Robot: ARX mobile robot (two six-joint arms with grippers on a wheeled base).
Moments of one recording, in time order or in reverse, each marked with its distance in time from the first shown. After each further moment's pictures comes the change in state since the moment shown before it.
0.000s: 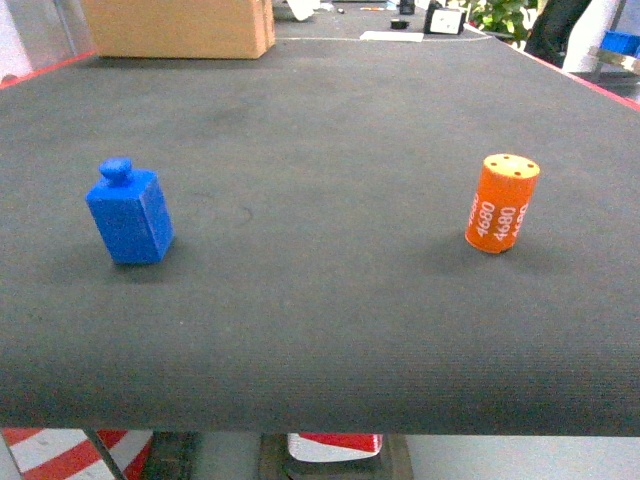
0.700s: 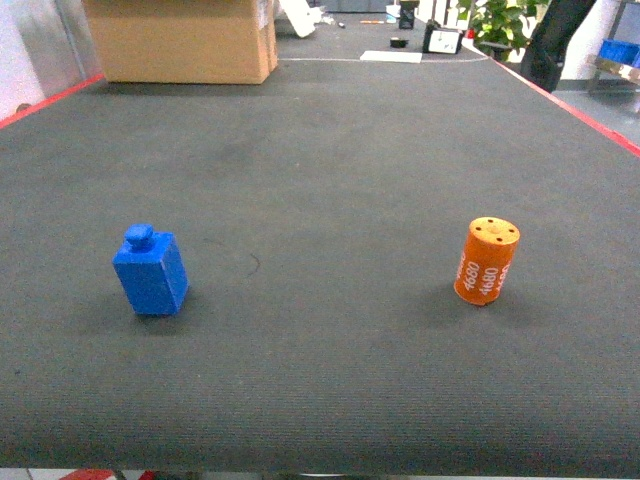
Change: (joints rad) left arm 0.000 0.000 0.000 0.001 0.000 0.000; right arm 0.000 0.000 0.000 0.001 0.000 -0.001
